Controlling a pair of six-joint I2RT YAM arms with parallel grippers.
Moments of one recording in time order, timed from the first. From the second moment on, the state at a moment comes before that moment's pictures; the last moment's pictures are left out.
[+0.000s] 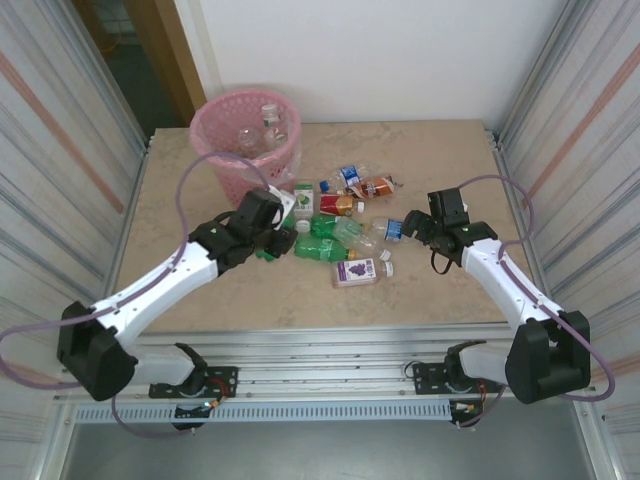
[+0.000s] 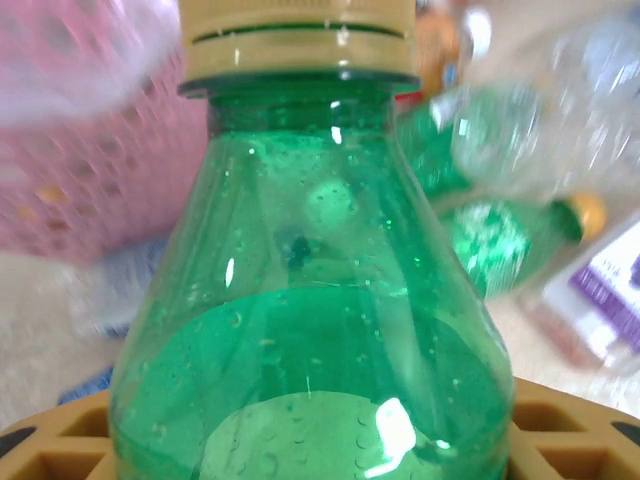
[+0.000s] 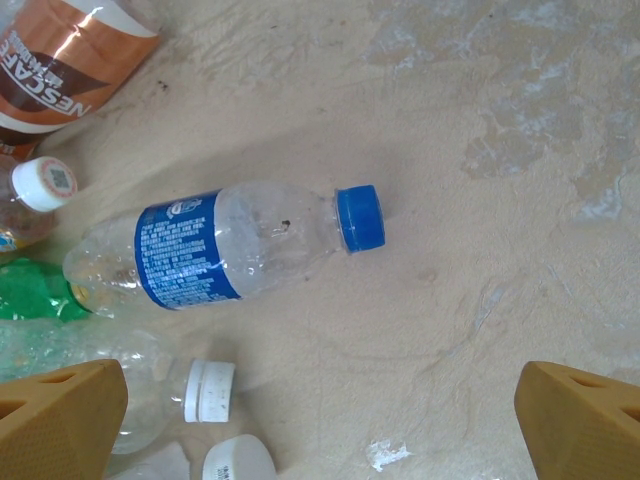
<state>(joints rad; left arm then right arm) -0.69 1.27 1.09 -0.57 -0.22 -0.03 0.24 1.24 0.89 -0.61 0.16 0.66</state>
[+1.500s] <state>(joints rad) -0.20 2.09 2.03 -0.39 -0.04 0.02 0.24 1.01 0.89 -0.74 0.22 0.67</state>
